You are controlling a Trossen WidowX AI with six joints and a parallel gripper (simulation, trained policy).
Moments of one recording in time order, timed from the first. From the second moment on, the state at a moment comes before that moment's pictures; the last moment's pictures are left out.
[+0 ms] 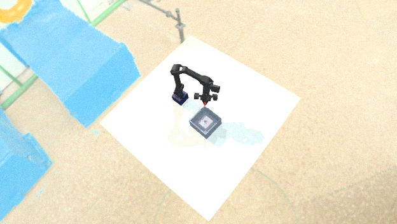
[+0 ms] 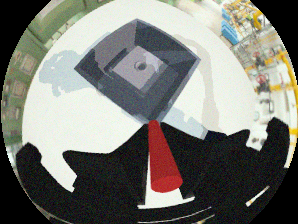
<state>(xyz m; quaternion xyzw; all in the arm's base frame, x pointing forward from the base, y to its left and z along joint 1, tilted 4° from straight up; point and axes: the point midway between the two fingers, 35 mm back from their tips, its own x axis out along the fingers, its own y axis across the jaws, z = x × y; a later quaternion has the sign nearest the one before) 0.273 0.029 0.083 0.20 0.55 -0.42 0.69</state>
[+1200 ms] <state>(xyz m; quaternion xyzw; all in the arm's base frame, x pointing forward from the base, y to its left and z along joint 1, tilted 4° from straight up) 0.341 -0.078 0.018 0.23 0.59 -0.37 0.68</state>
